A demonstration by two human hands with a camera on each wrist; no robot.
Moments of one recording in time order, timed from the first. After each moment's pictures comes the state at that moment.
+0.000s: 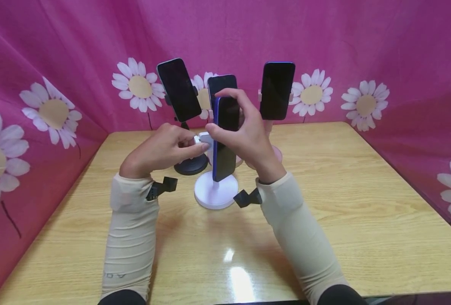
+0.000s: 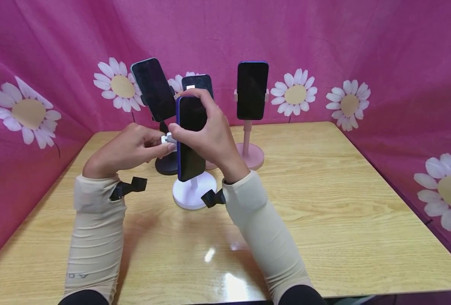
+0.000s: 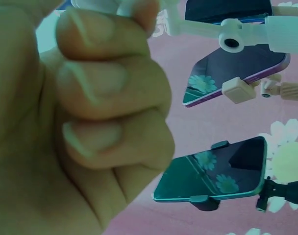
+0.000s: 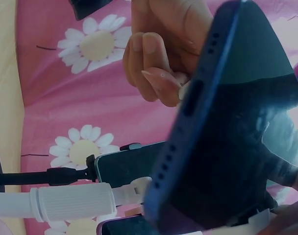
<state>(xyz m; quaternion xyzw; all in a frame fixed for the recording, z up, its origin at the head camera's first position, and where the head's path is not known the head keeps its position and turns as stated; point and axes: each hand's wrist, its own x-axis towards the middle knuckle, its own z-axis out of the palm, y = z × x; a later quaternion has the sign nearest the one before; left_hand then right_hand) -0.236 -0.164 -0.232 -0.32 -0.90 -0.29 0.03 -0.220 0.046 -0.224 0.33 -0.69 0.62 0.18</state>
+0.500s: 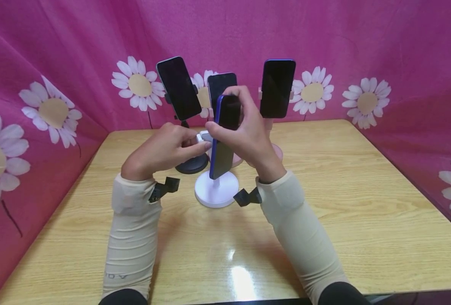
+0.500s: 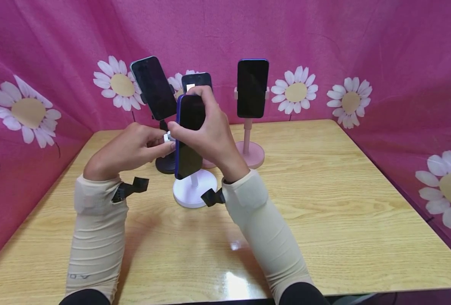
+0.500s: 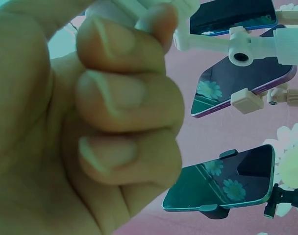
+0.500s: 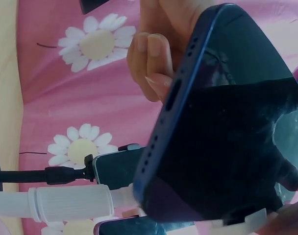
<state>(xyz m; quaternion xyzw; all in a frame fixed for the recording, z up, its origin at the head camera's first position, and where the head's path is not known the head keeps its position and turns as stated) -0.229 -0.156 -0.229 -0.31 -0.91 -0.26 0.05 -0.214 0.044 -0.219 0.36 -0.67 0.62 0.18</state>
